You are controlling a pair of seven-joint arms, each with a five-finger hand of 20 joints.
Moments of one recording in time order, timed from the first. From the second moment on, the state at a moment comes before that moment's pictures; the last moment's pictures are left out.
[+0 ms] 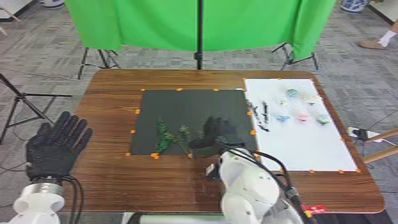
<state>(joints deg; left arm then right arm) 127.3 -67.4 -104.0 -122.6 7.4 13.3 11.4 -97.3 -80.2 58.7 -118.3 -146.7 -15.7 35.2</state>
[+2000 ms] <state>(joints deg) 128.8 -68.5 -104.0 -123.4 6.0 14.1 11.9 -76.8 -73.6 64.7 -91.1 -155.6 -21.1 40.8</state>
